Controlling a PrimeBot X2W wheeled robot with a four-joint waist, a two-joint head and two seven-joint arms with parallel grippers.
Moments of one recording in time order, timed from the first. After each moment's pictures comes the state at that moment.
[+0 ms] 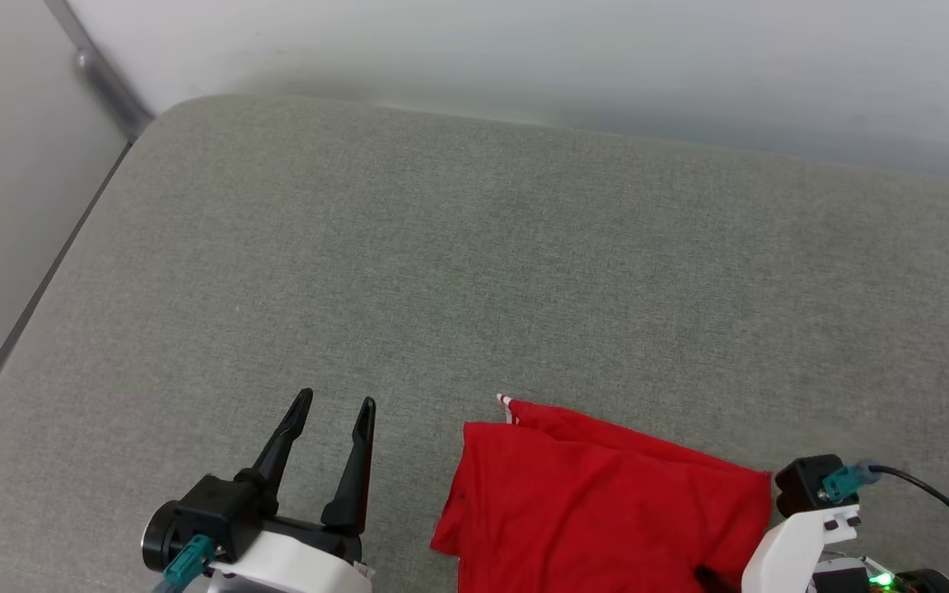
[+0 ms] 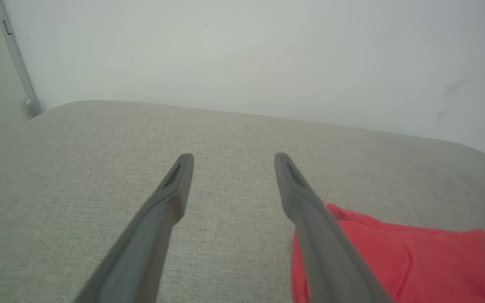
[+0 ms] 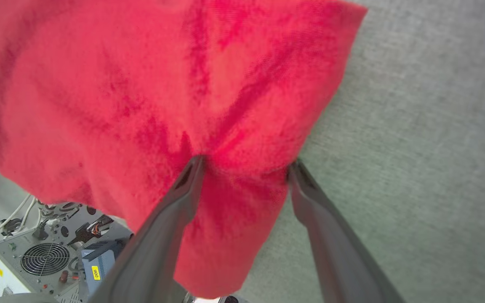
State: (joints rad) left arm 0.01 0.11 -0.17 0.05 -0.26 -0.13 -0.26; right arm 0.11 -0.06 0.04 -0.16 0.26 0.13 0.94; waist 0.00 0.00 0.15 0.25
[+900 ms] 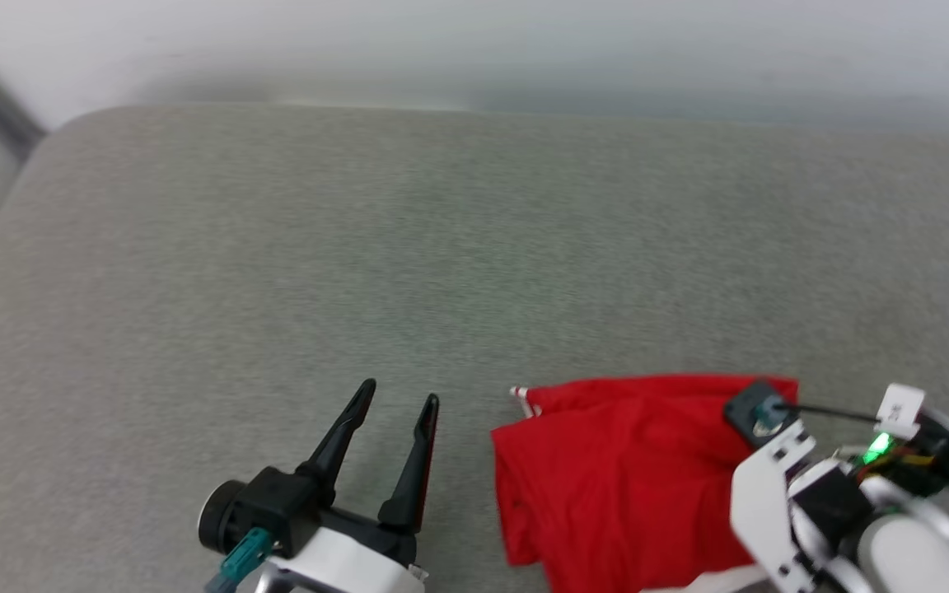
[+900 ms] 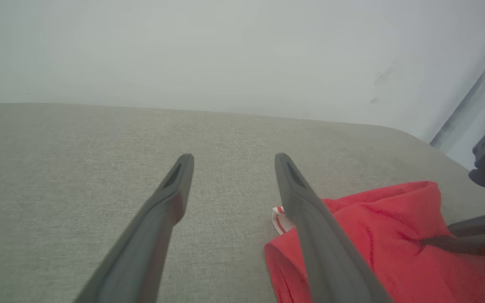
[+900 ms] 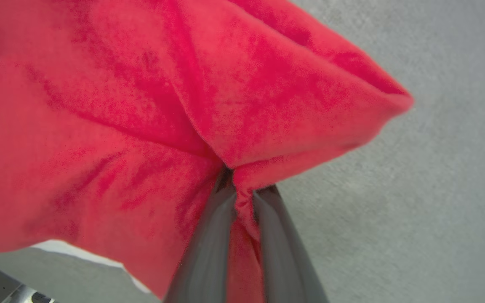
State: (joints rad) left arm -0.01 0.08 -0.27 0.03 -0.25 -0.13 -0.26; right arm -0.16 -0.35 0.37 -0.05 0.08 0.13 0.88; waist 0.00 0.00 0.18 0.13
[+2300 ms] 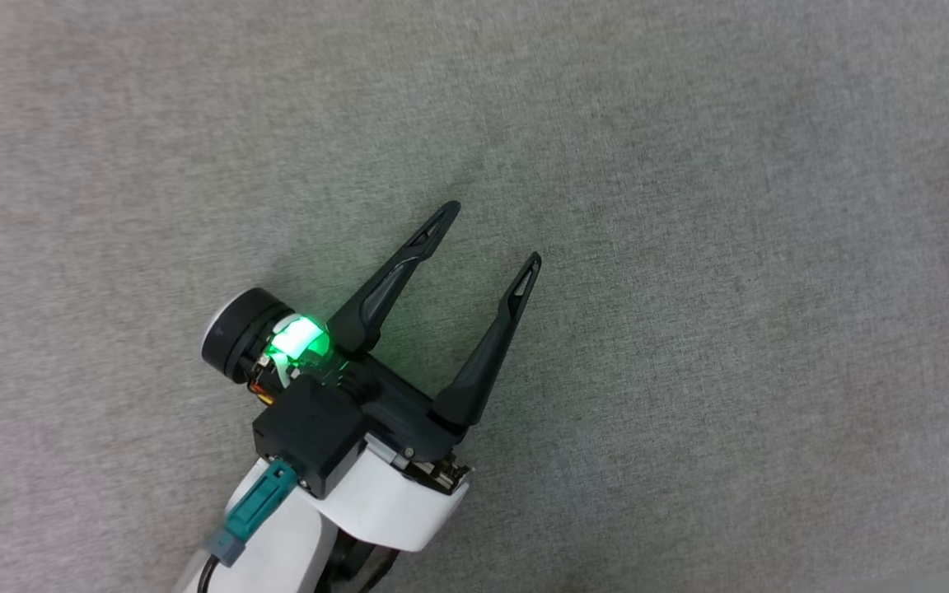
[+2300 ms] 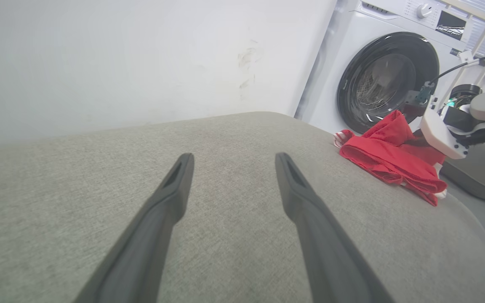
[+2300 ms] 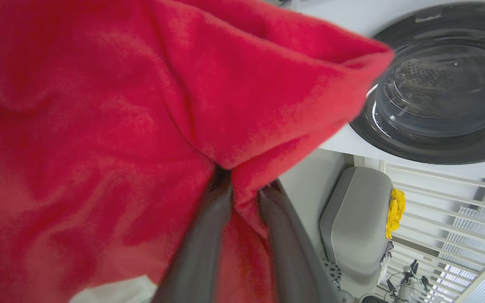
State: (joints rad) left arm -0.33 0.22 -0.46 -0.22 -0.18 -0.12 -0.25; right arm -0.58 -0.75 -0.02 0.53 -0.10 0.13 0.35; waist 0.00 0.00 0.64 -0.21
